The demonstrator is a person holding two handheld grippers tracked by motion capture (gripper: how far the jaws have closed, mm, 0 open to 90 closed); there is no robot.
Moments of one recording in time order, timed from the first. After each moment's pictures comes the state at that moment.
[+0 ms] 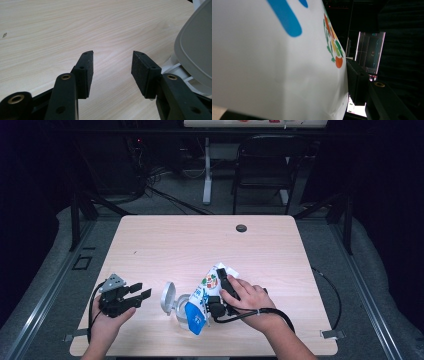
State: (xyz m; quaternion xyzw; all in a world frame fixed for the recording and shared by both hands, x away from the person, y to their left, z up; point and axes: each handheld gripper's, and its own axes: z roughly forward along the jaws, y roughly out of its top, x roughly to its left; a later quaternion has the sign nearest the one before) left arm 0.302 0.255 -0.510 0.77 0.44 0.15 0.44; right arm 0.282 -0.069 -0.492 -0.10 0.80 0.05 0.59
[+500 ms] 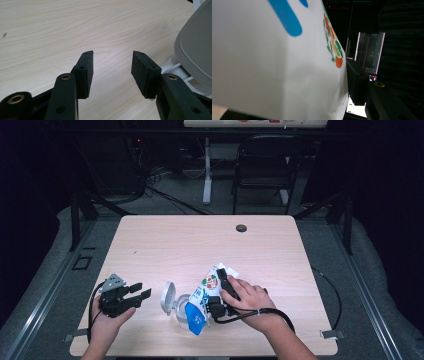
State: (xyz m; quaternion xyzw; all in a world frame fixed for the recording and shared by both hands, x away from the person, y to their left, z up) left arm 0.302 0.255 -0.510 0.77 0.44 0.15 0.44; right arm 0.282 -0.069 -0.493 -0.10 0.80 0.05 0.59
